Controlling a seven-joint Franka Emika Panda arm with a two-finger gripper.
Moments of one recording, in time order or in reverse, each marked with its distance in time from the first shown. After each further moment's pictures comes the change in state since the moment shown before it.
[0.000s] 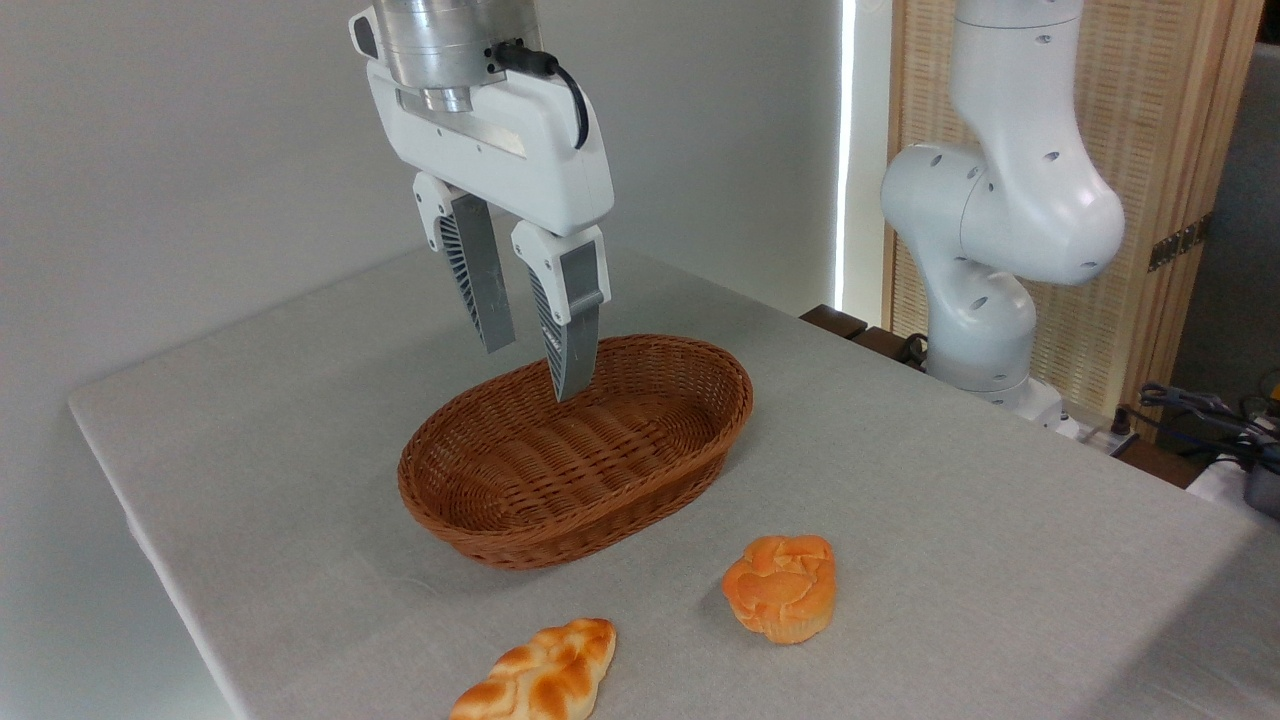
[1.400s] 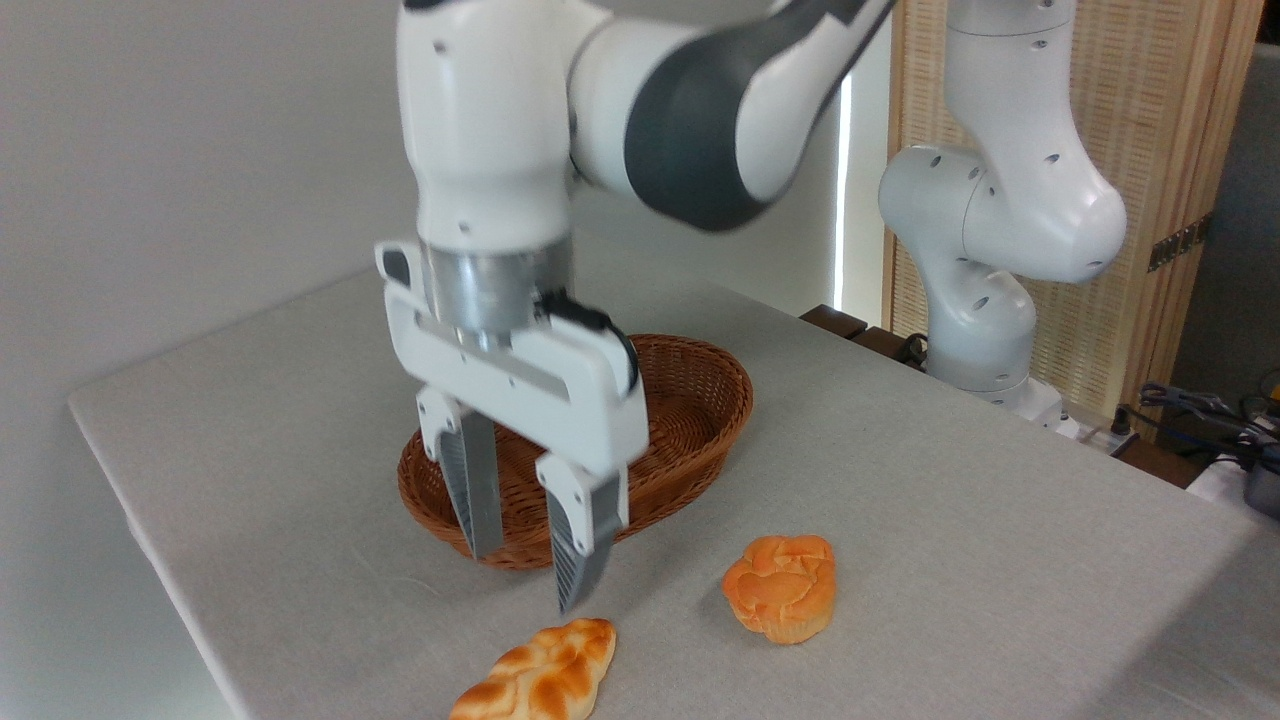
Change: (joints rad) arm 0.060 0.075 0.030 -0.270 0.000 0.485 -0.048
